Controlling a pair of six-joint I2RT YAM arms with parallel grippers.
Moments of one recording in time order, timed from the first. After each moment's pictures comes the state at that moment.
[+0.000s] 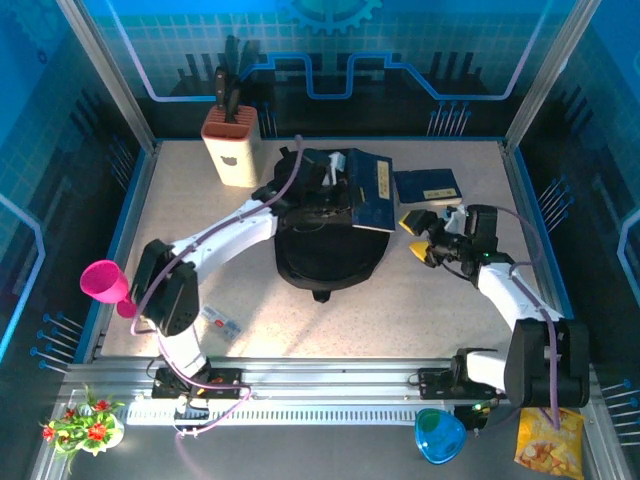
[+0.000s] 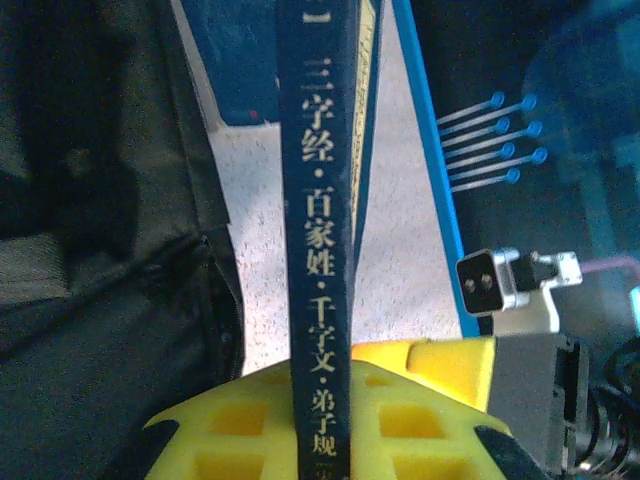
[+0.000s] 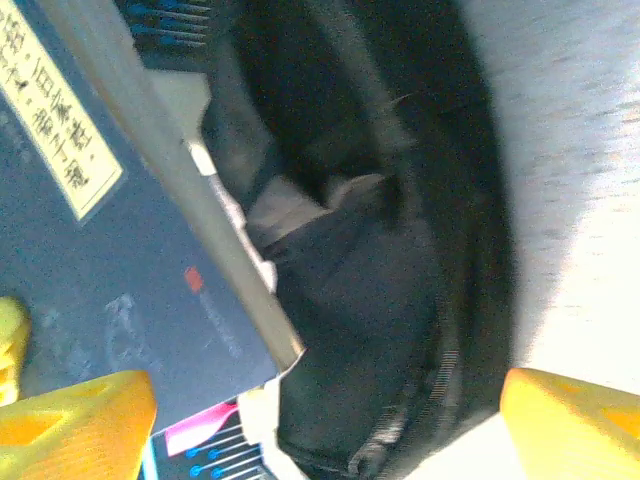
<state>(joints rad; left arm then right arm) -0.61 1.73 1.42 -0.23 0.29 -0.86 -0.01 1.22 0.62 -0.02 -0.77 1.01</state>
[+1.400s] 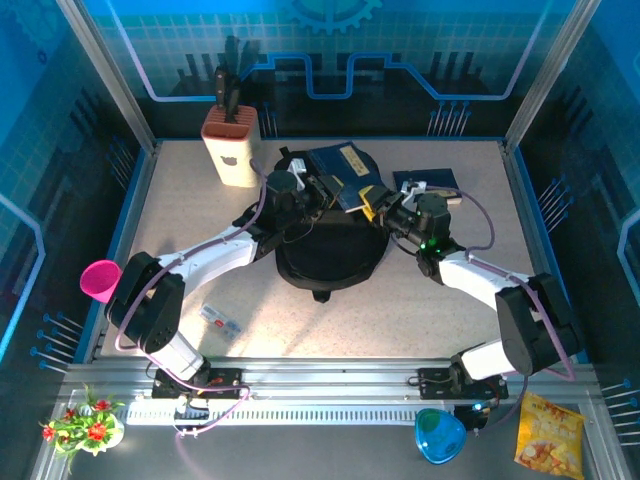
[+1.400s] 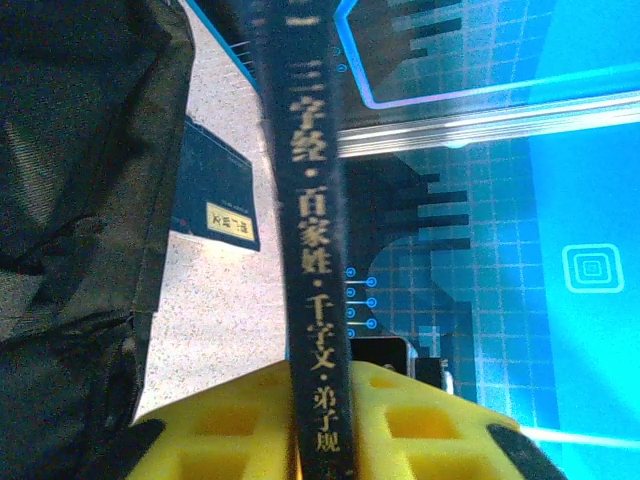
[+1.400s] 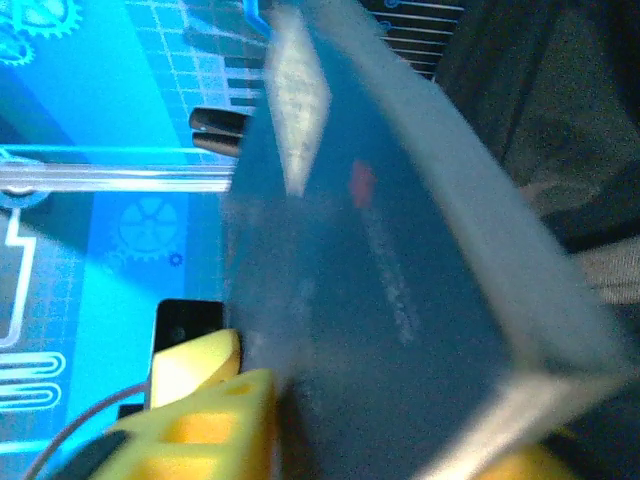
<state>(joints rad) -0.56 1.61 1.06 0.32 0.20 -1.33 0.35 1.43 0.68 0.64 -0.41 1.45</state>
